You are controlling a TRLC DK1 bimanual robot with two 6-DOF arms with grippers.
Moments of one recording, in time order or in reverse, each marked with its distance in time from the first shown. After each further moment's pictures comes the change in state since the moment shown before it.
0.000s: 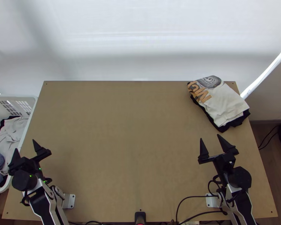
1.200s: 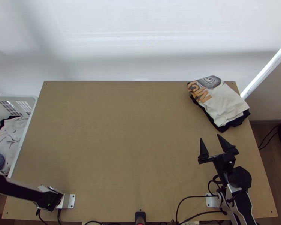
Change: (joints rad) left arm 0.498 1.816 1.276 -0.346 -0.016 0.204; right arm 0.000 0.000 0.000 0.000 0.000 0.000
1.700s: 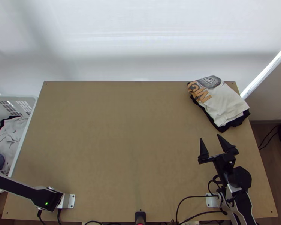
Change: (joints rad) left arm 0.082 0.448 0.318 -0.068 -0.136 0.091; right arm 0.000 0.000 0.000 0.000 0.000 0.000
